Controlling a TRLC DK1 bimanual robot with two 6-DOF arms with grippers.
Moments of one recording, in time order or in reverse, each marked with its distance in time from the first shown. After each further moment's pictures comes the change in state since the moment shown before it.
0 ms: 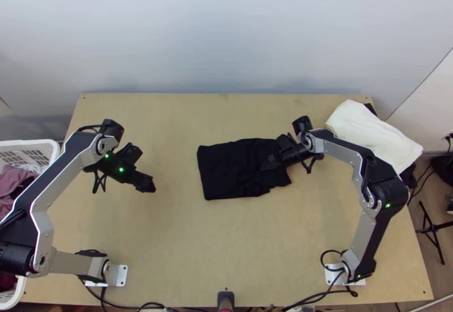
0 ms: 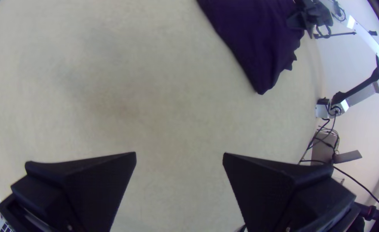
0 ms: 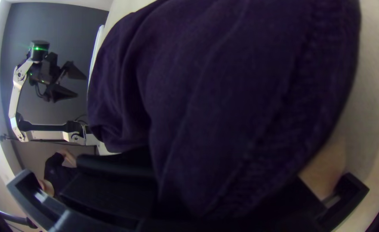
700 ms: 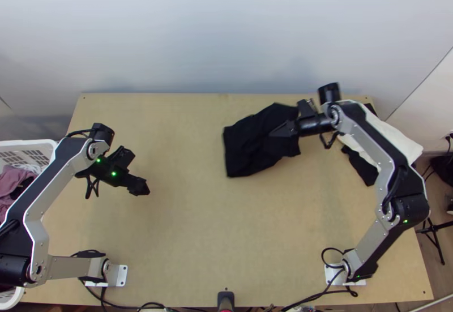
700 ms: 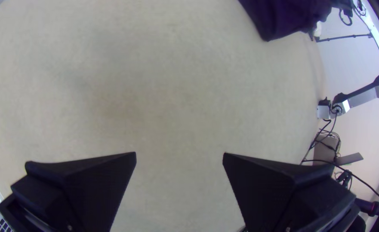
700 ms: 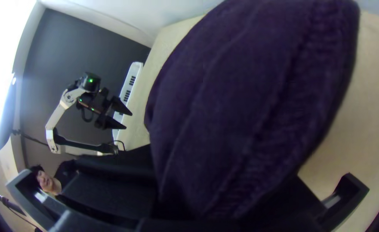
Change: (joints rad) left arm 0.060 -0.066 -0.055 0.001 -0.004 0.039; right arm -0.105 -0.150 0.262 -0.160 -0.150 0.026
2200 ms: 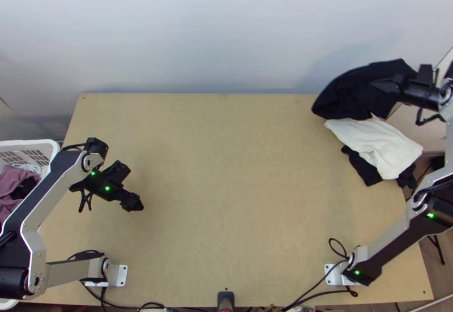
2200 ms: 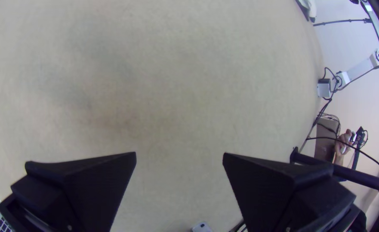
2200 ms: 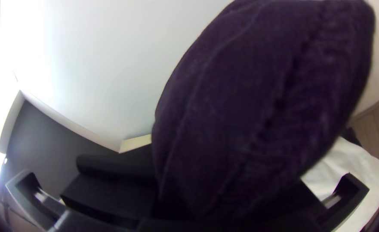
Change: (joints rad) left arm 0.060 -0.075 -0.142 -0.032 -0.005 0.135; right arm -0.613 0.047 0.426 -0.060 -0.007 0.122
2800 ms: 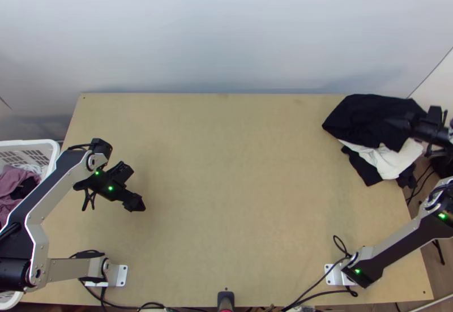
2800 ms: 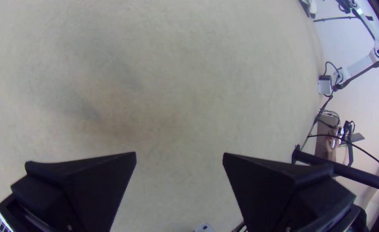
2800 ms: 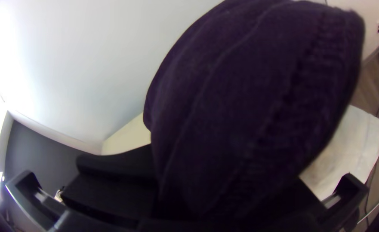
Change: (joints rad) left arm -0.014 0.046 -0.011 0.030 0.000 0.010; right arm -0.229 0.045 -0.274 0.010 0.003 -0.232
